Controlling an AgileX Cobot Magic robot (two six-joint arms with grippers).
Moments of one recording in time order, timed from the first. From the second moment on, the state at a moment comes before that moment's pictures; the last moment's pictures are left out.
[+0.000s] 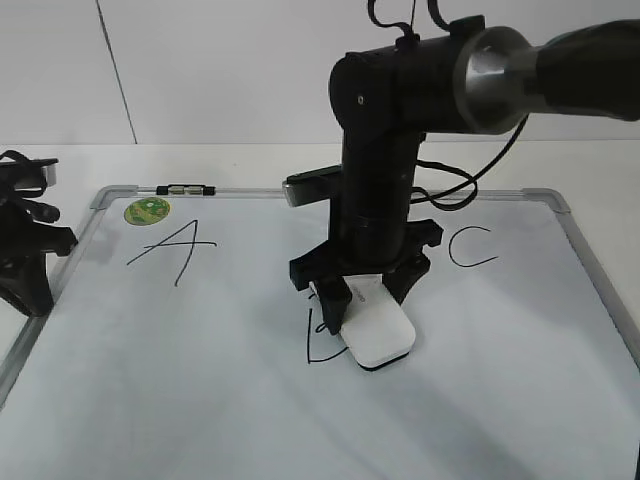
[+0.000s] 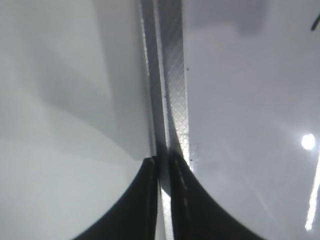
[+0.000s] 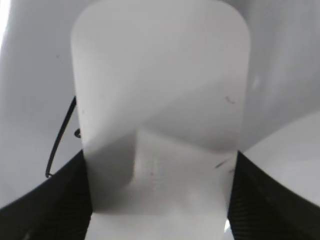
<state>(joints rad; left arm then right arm) -0.03 1.97 -1.28 -0.19 1.01 0.17 0.60 2.15 -1.69 0.07 1.22 0.12</state>
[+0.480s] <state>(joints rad) -0.03 1.97 -1.28 -0.18 1.02 0.17 0.76 2.17 -1.70 0.09 1.22 0.12</state>
